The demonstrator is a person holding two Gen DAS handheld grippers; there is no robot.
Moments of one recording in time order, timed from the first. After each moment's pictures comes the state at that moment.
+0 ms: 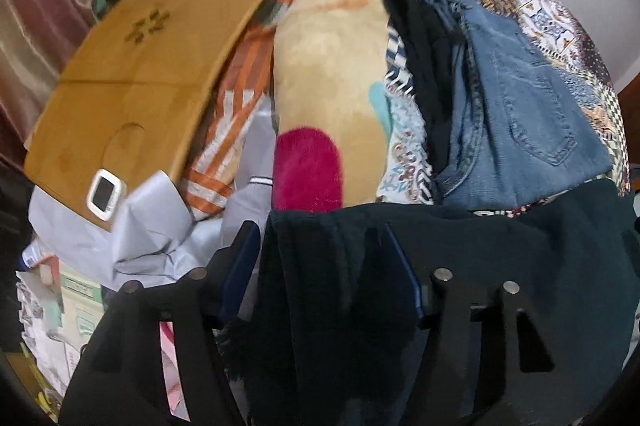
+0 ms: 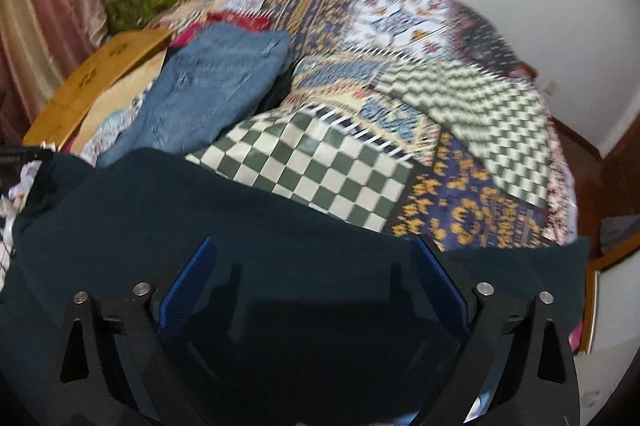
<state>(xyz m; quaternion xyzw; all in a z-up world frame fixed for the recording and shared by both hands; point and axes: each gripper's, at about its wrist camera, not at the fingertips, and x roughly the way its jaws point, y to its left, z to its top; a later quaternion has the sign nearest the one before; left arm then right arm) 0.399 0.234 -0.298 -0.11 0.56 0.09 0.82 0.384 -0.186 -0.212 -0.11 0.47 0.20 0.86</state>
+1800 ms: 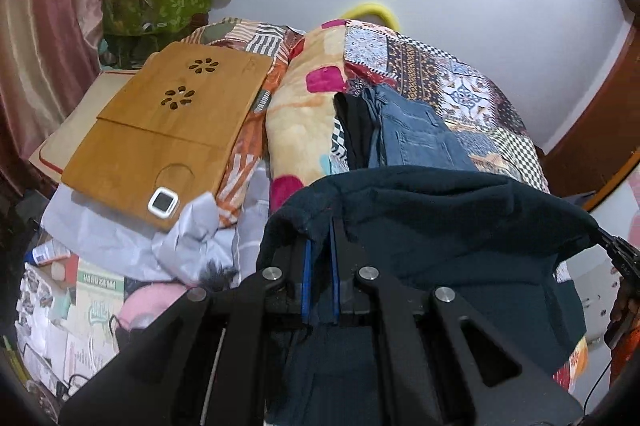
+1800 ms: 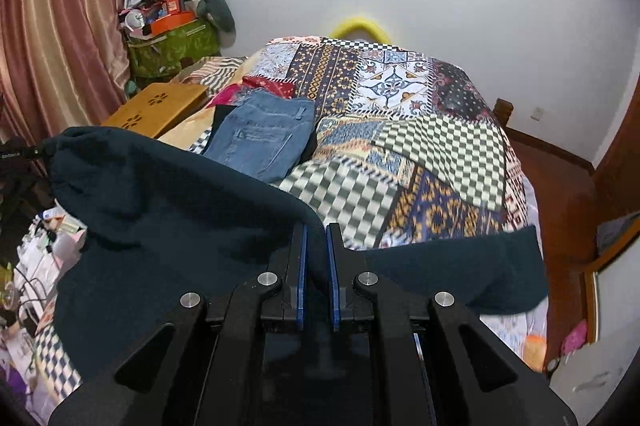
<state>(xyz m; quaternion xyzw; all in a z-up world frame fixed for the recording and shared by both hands) 0.257 0.230 -0.144 -0.14 0.42 0.03 0.90 0.257 -0.203 -0.114 -0.06 0.37 0.20 0.90</state>
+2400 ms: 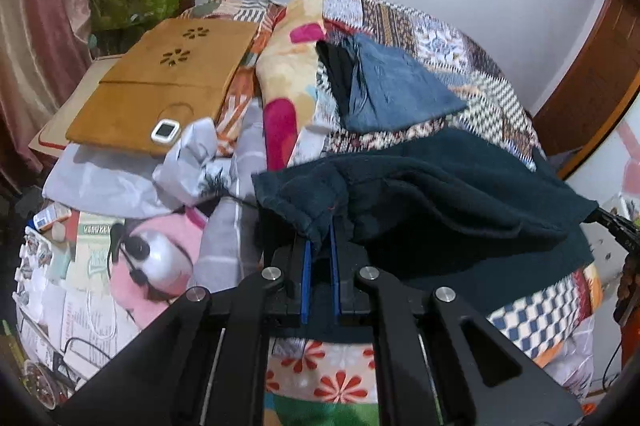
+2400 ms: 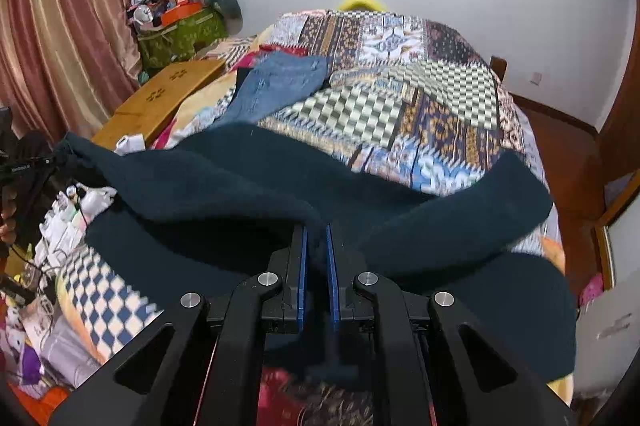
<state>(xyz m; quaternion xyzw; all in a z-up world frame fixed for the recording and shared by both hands) 0.154 0.197 -0.189 -0.11 0.44 0.00 0.89 0.159 -0.223 -0.159 -0.03 0.41 0.20 0.89</state>
